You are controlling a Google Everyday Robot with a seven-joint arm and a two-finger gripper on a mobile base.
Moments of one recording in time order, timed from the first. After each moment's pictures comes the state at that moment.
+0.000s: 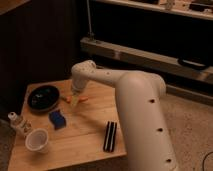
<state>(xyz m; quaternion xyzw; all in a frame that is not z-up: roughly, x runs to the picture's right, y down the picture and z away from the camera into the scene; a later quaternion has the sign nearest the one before) -0.202 0.042 0.909 -0.31 -0.17 0.07 0.93</state>
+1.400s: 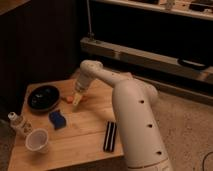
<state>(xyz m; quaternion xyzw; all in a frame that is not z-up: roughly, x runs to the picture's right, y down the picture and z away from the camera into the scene) -0.197 0.051 0.933 -0.39 -0.24 0.09 0.89</state>
